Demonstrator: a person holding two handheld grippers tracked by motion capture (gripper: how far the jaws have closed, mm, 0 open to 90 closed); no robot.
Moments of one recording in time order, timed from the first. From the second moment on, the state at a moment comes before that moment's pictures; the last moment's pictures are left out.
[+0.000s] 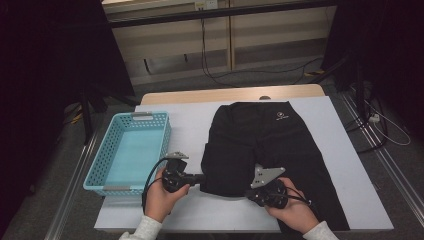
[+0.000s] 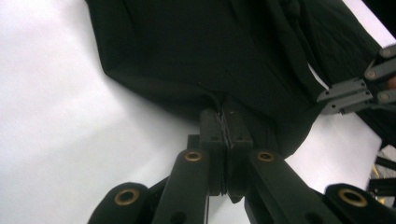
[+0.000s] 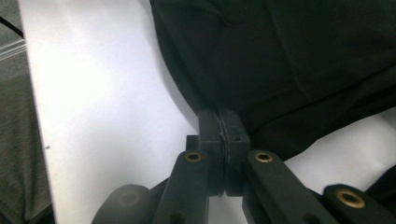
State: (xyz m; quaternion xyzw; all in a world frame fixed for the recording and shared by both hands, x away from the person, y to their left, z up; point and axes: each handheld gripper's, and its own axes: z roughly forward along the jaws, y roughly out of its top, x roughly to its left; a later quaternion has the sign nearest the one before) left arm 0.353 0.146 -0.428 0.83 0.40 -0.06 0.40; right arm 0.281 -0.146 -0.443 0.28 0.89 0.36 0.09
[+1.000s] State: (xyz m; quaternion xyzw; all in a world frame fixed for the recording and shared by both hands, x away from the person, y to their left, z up) left arm 0.344 0.156 -0.429 0.83 0.40 -0.08 0.39; right arm 0.284 -0.152 -0.436 0.30 0.86 0.40 0.09
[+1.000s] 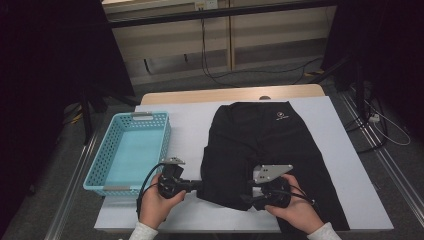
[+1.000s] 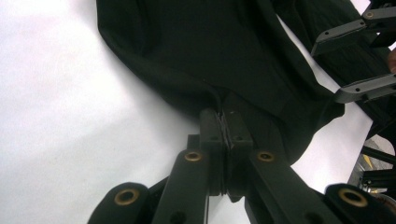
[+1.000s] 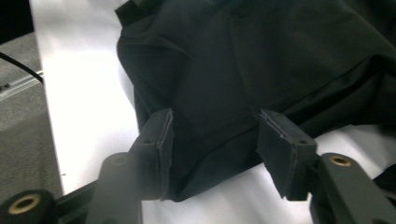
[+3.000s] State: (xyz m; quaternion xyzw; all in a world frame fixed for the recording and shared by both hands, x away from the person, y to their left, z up) left arm 0.339 0.173 -0.420 0.82 0.42 -0.08 0.39; right arm 0.289 -0.162 -0.448 0.34 0.86 0.36 0.10
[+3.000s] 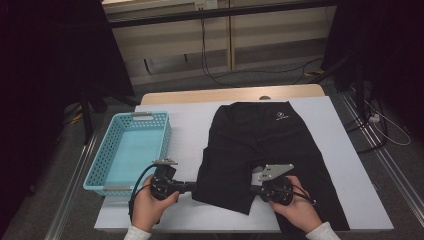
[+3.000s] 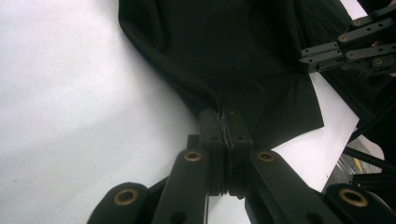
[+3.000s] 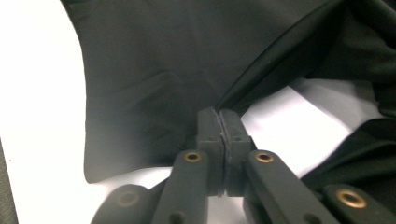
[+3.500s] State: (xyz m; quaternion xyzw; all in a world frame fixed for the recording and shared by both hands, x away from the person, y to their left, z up) left arm 0.342 0.174 -0.424 0.82 0.43 -0.08 0.38; right arm 0.281 -0.146 -0.431 0.30 0.85 0.40 0.14
